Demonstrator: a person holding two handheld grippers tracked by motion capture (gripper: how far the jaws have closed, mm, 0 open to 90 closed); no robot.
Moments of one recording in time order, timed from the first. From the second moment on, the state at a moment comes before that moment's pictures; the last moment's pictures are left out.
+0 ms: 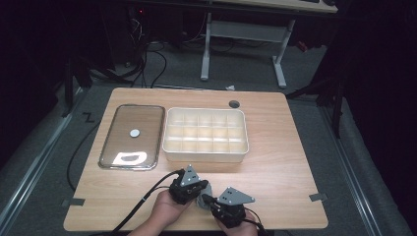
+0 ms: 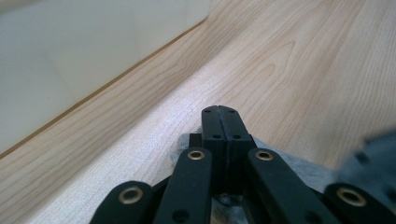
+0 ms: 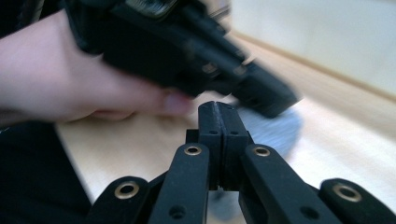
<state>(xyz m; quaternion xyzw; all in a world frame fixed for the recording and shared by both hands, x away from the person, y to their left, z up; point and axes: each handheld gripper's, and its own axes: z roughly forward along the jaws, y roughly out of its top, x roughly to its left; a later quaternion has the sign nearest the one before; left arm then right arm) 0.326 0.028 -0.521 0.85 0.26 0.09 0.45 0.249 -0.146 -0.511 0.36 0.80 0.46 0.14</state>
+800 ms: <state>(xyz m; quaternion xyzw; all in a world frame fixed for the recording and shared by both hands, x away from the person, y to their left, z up) 0.326 0.035 -0.525 0.84 0.27 0.09 0.46 0.258 -0.156 -0.518 0.41 0.78 0.46 0.12</state>
